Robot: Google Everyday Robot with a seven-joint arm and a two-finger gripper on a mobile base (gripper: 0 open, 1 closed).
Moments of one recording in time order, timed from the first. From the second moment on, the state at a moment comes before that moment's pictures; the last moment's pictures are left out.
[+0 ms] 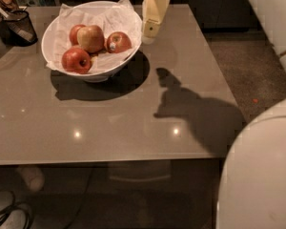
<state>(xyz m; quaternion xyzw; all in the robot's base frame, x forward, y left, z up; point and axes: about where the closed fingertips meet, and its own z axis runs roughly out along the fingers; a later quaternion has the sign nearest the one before) 0.634 -0.031 1.020 -0.68 0.70 -0.01 0.22</state>
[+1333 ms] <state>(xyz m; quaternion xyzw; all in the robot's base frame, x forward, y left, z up) 0.682 0.023 1.005 -0.68 0.68 0.06 0.26</state>
